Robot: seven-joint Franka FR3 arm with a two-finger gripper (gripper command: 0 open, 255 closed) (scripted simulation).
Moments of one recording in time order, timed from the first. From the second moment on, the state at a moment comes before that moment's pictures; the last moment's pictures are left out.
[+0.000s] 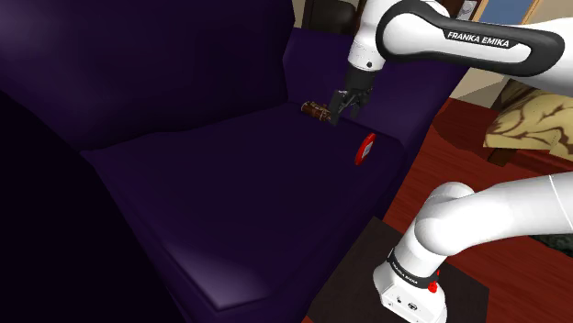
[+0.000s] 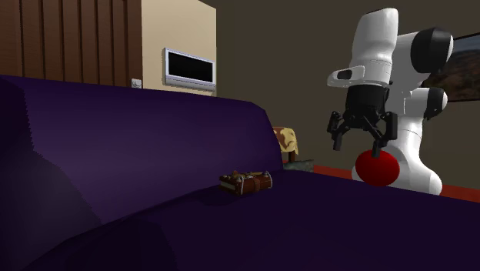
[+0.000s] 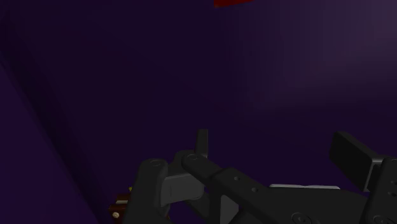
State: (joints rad) arm -0.01 -0.75 0.07 -2.31 -0.05 1.67 0.17
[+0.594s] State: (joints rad) arm -0.06 -0.51 0.00 -2.15 -0.08 1.75 0.11
